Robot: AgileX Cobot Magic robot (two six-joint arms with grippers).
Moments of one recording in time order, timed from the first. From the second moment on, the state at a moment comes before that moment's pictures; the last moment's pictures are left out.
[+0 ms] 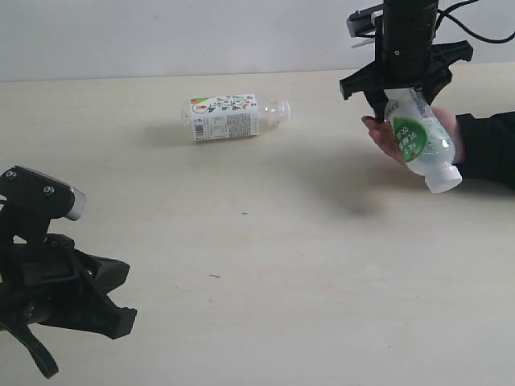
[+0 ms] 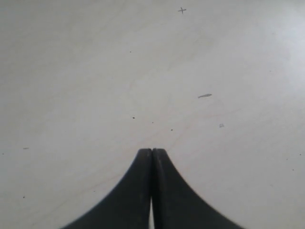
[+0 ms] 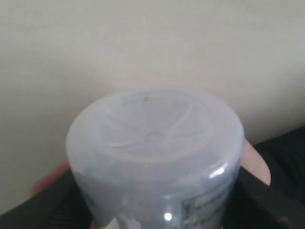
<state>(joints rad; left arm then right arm) -0.73 1.28 -0.30 -0.50 -0.08 0.30 0.29 2.22 -1.87 -0.29 1.21 0.25</state>
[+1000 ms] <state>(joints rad) -0.73 1.28 -0.30 -0.50 -0.08 0.30 0.29 2.16 -1.87 -0.31 1.17 0.22</state>
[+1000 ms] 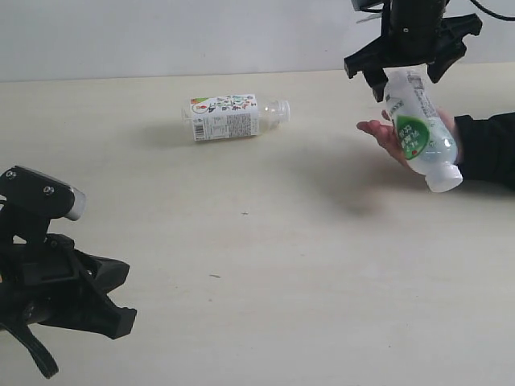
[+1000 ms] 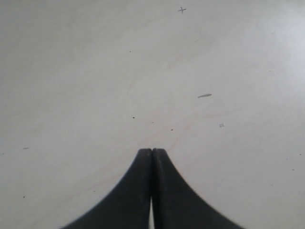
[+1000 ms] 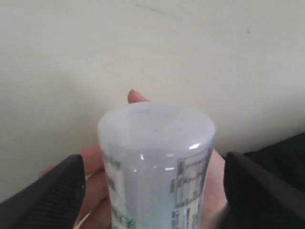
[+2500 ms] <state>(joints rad) -0.73 1.28 -0.30 -0.50 -0.08 0.30 0.52 1.90 -1.87 -0.06 1.16 -0.14</state>
